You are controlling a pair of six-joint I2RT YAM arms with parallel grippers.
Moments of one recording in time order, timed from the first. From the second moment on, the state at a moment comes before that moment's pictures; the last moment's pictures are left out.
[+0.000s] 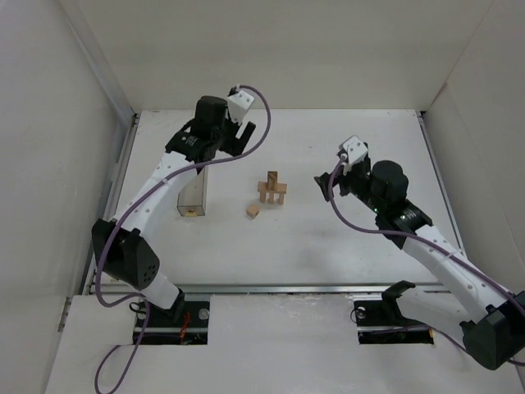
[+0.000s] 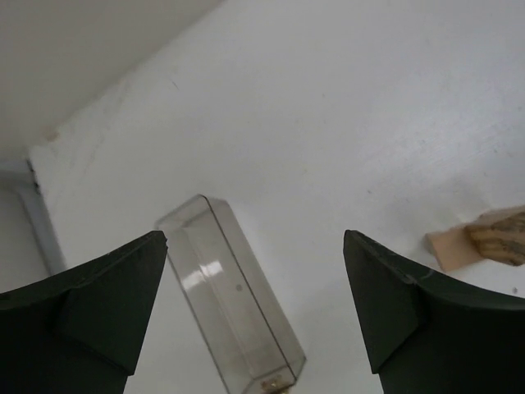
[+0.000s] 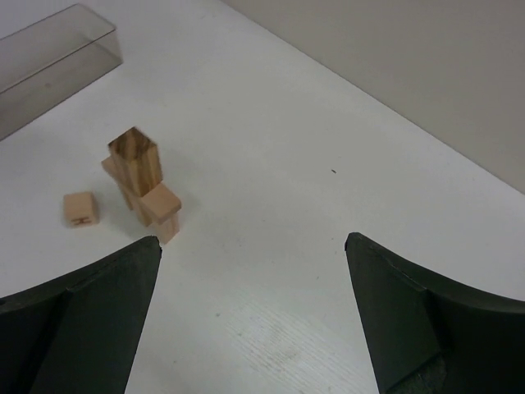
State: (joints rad) left arm -0.45 1.56 1.57 -0.53 -0.14 0.28; right arm 0.48 0.98 0.80 0.02 -0.12 -0.23
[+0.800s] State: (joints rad) left arm -0.64 1.57 0.99 -0.39 0.06 0.13; right arm 0.48 0.98 0.85 0.01 0.03 -0.11
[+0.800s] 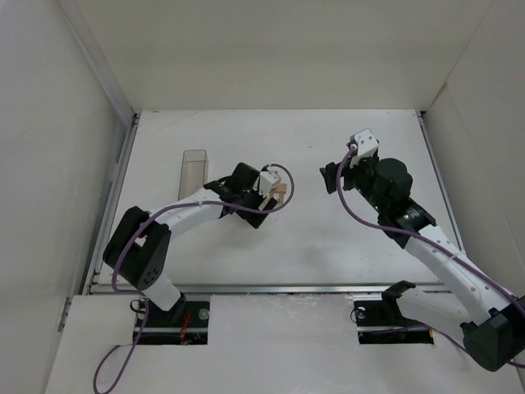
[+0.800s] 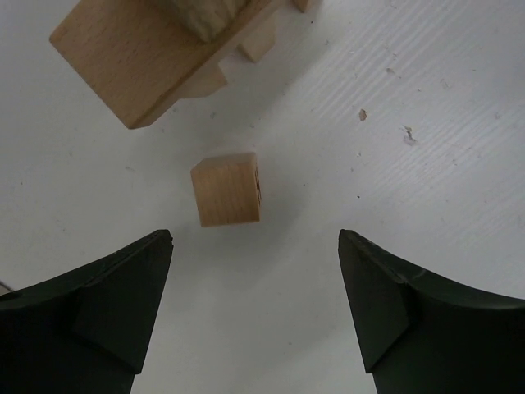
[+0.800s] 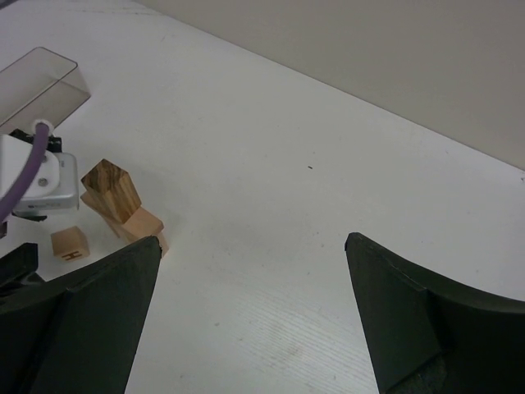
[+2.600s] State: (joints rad) left arm -0.64 1.66 0.96 -0.24 -0.03 0.10; right arm 0.48 0.94 0.83 0.00 0.05 -0.11
